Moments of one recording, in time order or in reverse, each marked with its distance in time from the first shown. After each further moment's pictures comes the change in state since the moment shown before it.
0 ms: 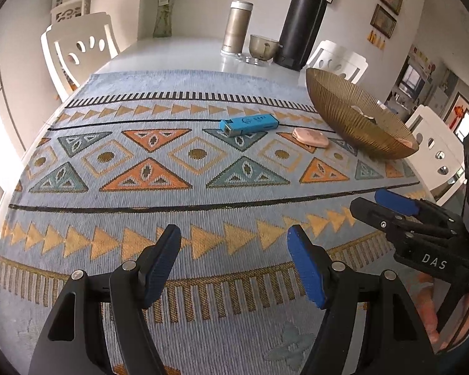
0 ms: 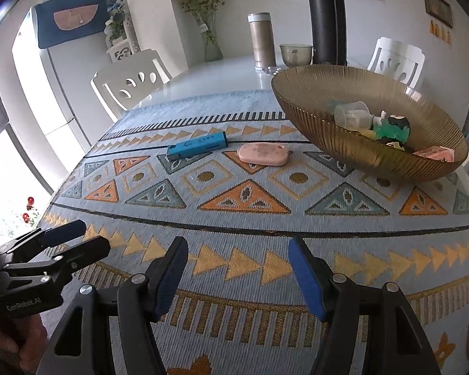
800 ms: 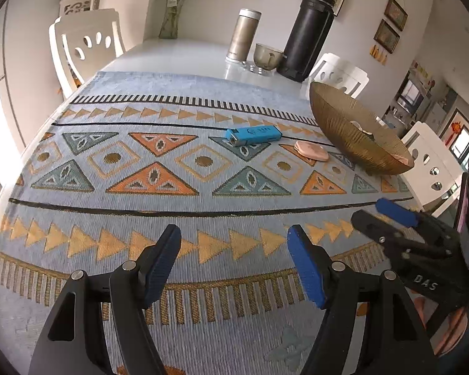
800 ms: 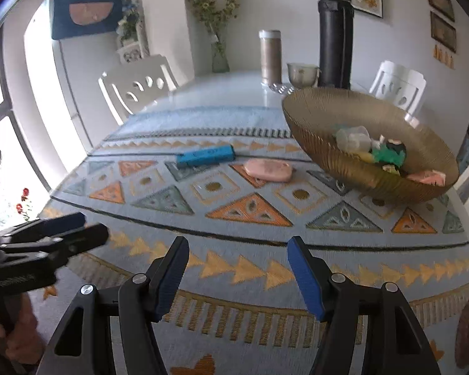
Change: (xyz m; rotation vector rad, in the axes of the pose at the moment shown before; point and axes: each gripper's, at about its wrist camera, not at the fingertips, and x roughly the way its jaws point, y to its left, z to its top) left arm -0.005 0.012 0.005 -0.070 -0.034 -0.044; right arm -0.007 0.012 -0.002 -0.066 -0.051 -0.039
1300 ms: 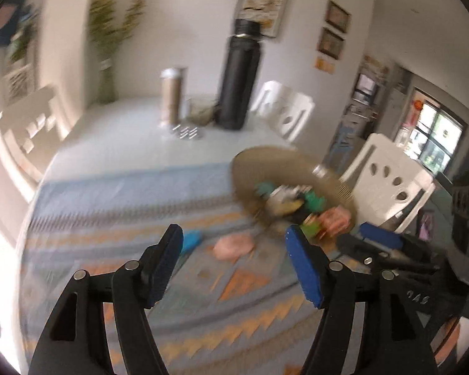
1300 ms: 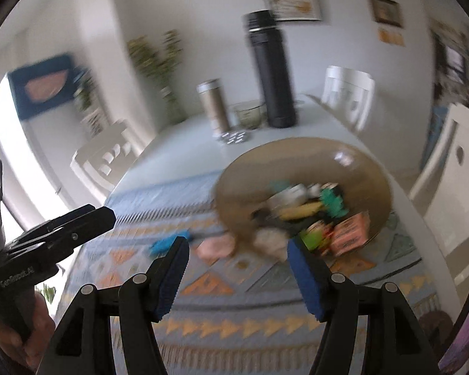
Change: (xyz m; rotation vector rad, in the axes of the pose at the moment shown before) left arm -0.042 -0.076 0.092 0.178 -0.107 -0.112; right arm -0.080 -0.057 0.069 0.203 -0.119 -0.034
